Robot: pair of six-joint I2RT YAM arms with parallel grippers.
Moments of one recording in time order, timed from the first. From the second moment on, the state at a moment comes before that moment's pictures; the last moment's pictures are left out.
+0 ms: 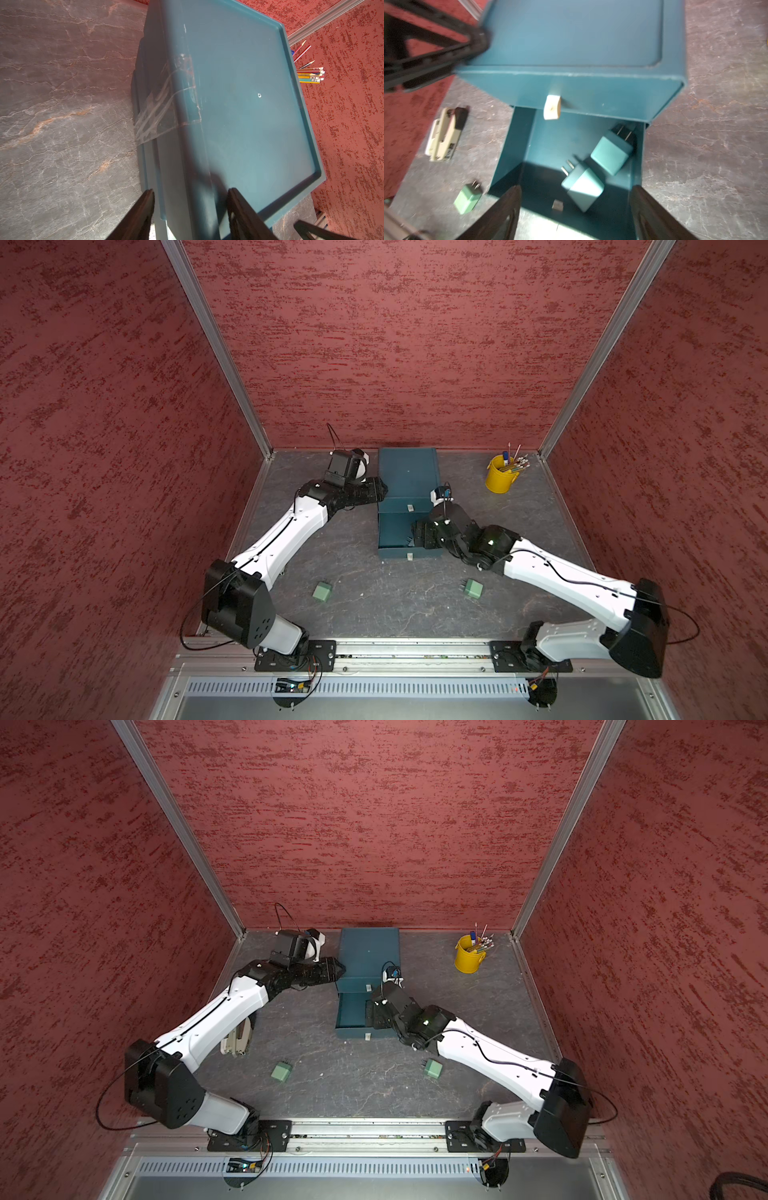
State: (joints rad) left arm -0.40 1.49 1.31 -0.57 0.22 -0.50; right arm 0.93 1.29 1.07 -0.51 0.29 0.66
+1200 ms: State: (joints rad) left arm -0.40 1.50 1.33 -0.59 0.21 -0.47; right arm 1.09 1.50 0.71 0.29 0.45 0.56
